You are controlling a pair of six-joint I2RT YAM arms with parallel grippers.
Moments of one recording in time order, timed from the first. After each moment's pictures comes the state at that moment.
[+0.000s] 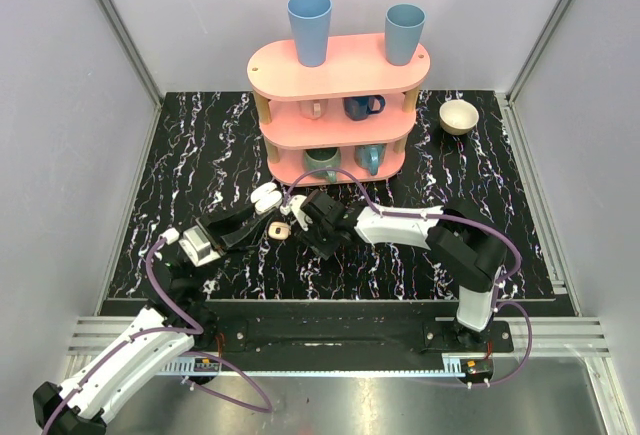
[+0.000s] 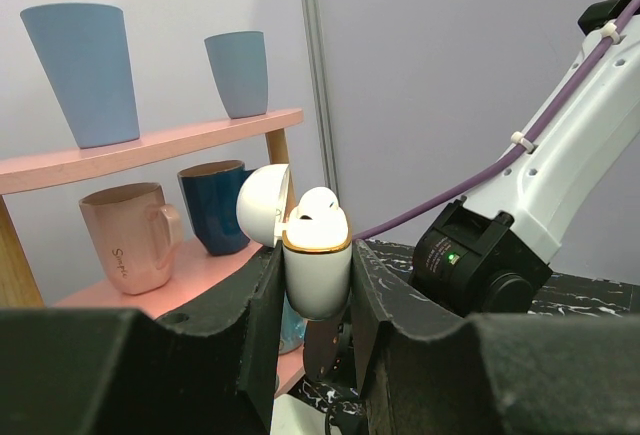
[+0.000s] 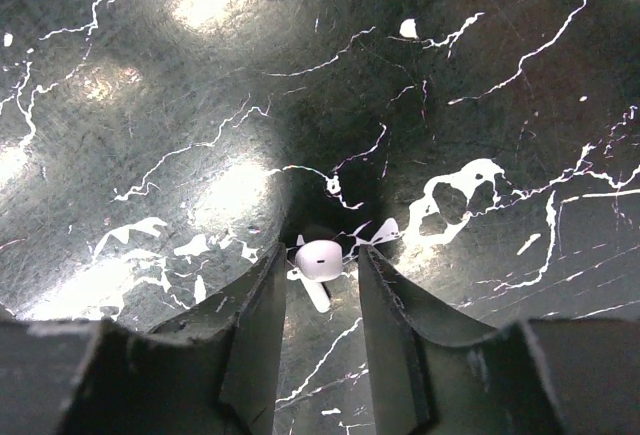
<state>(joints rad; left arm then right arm) -0.65 0.34 0.22 0.72 0.26 -0.02 0.98 1.85 1.13 -0.29 -0.05 -0.02</state>
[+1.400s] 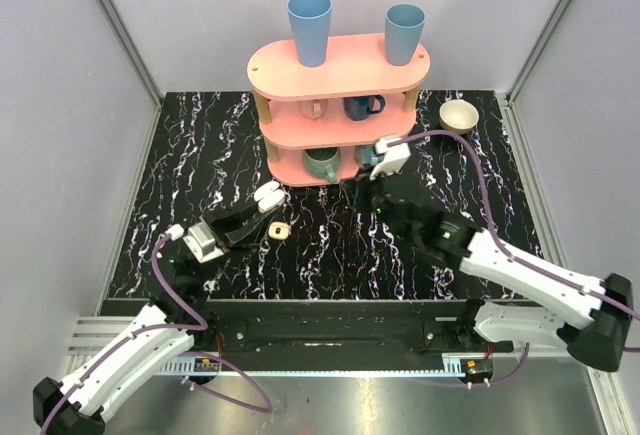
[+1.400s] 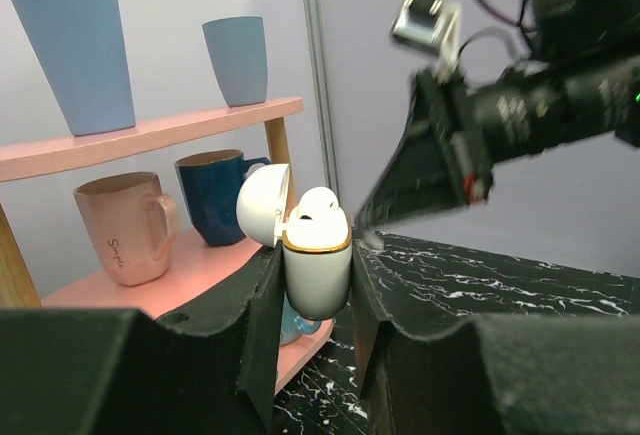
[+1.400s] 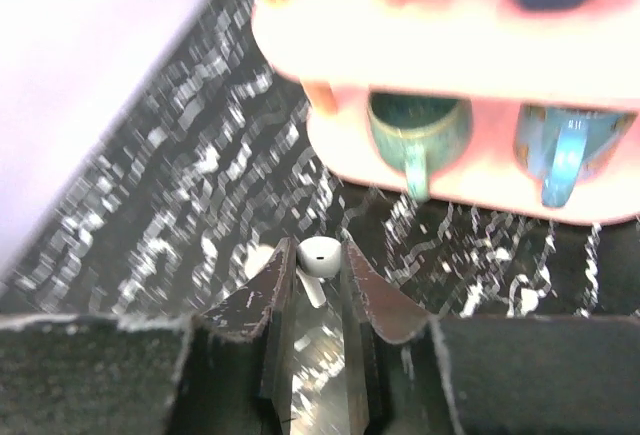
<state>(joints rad) -0.65 0.37 0.22 0.73 0.26 -0.02 0.98 1.14 0.96 -0.10 0.42 0.39</state>
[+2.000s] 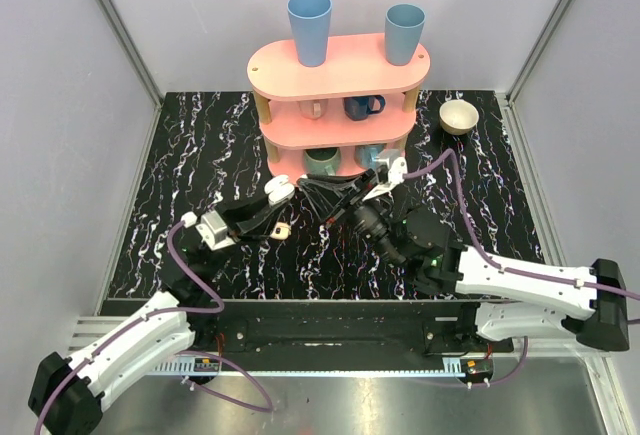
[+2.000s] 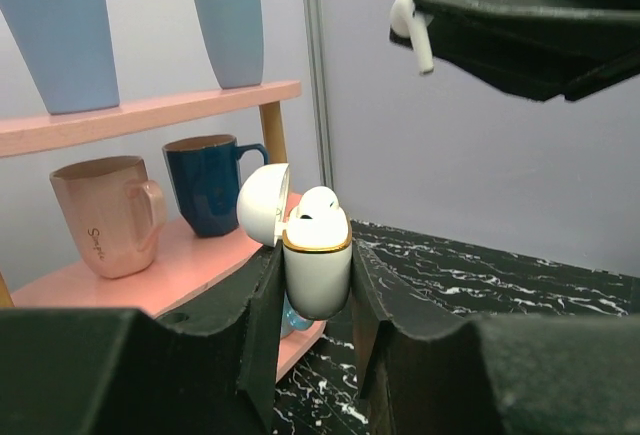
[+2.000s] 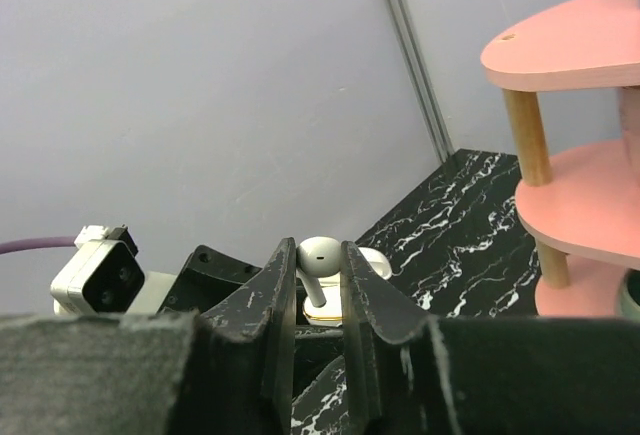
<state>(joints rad) -0.65 0.57 0.22 0.90 0.26 -0.05 1.25 1.09 0.92 0.53 0.45 0.32</state>
